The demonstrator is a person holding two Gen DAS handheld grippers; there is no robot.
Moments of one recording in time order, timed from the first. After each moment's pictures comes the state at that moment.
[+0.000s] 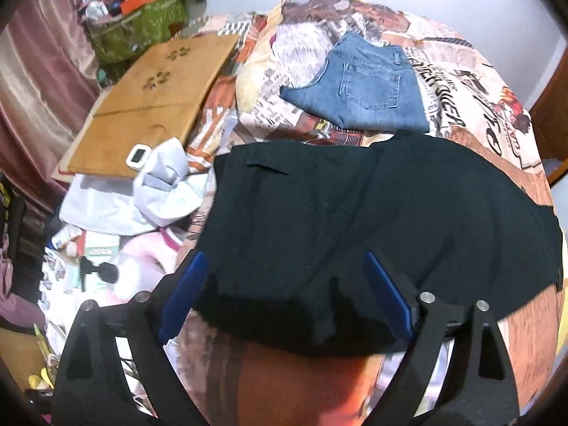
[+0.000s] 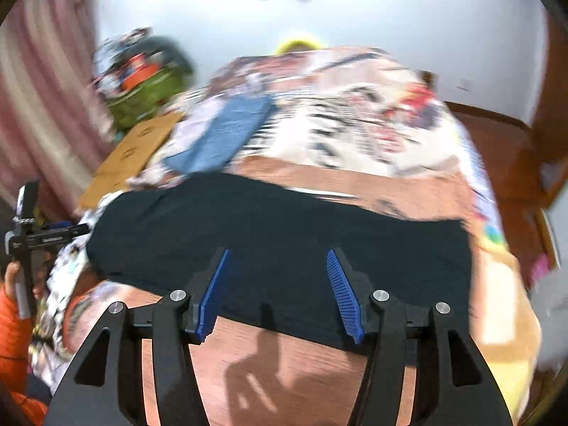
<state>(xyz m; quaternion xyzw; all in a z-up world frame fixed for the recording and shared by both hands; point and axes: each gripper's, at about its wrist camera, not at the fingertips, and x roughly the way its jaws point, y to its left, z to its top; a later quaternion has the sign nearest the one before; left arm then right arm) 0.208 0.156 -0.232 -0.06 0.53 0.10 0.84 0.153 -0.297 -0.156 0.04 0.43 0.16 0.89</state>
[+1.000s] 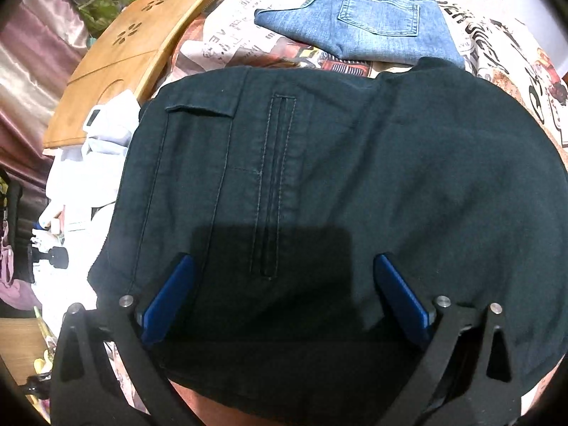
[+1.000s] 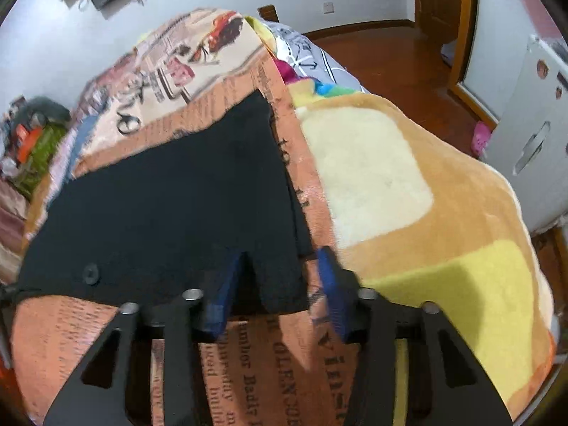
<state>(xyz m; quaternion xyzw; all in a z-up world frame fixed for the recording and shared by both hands) 0.251 0.120 -0.314 -0.05 0.61 0.12 0.78 0.146 -0.423 -0.256 0.14 0.50 -0.02 0.85</state>
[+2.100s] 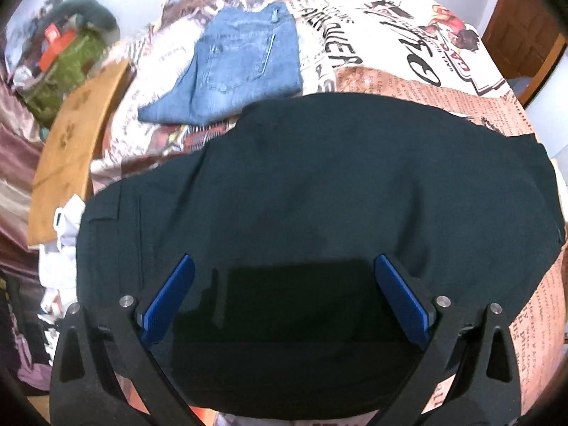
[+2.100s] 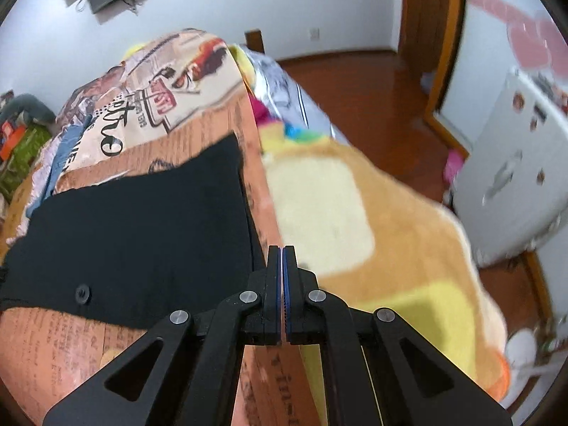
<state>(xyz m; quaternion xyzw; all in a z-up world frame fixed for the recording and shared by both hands) 0.265 -0.001 -0.263 0.06 0.56 -0.01 0.82 0.140 -0.445 -0.229 0.13 0.47 -0.06 0.87</state>
